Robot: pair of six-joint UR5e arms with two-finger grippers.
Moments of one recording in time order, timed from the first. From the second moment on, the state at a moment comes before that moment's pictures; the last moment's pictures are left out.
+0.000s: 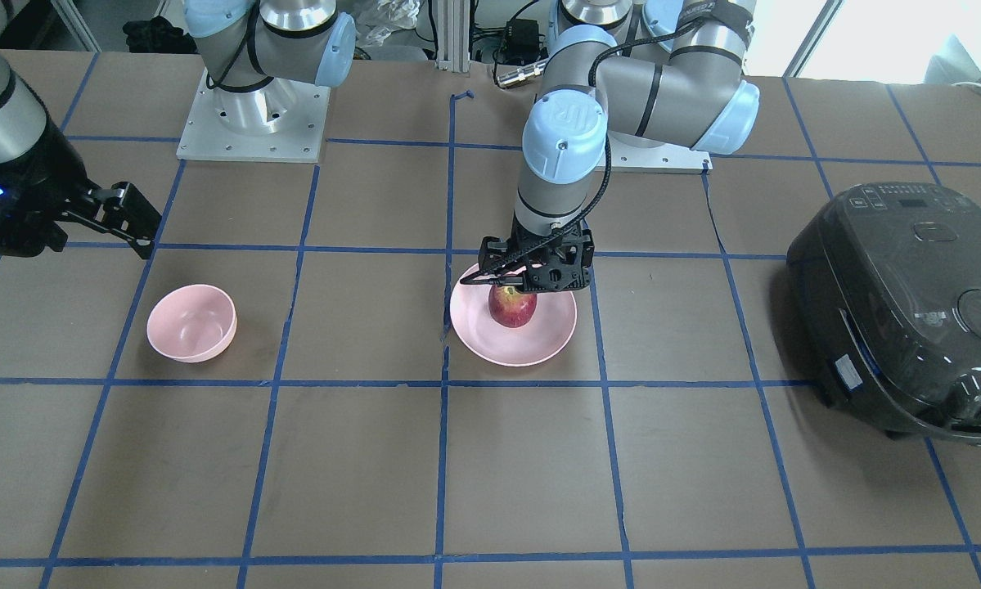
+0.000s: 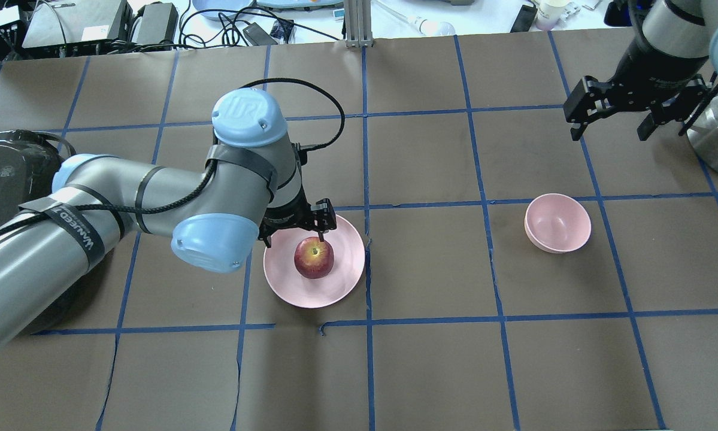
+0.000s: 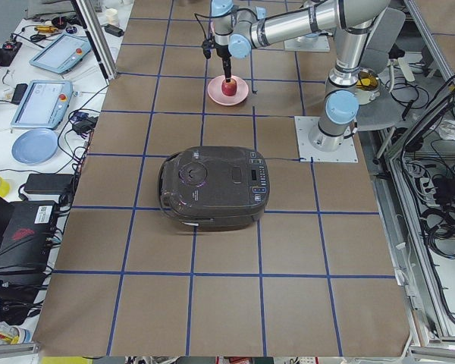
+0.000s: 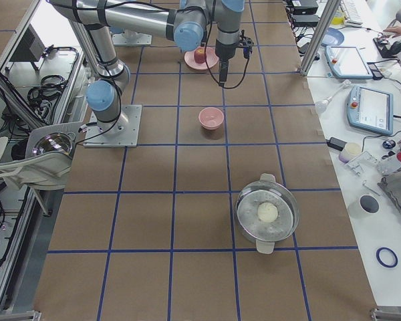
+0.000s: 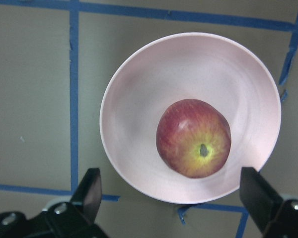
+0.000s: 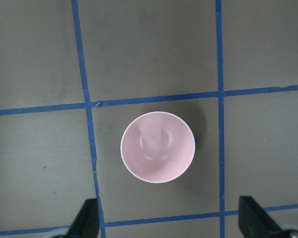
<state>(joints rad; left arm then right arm) -1.85 -1.76 -1.95 -1.07 1.57 -0.37 1.34 -1.52 1.64 -1.65 -1.60 -0.16</state>
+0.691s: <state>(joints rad) -1.88 -1.87 -1.96 -1.00 1.58 -0.37 1.29 -1.36 1.79 -1.89 -1.60 -0.29</state>
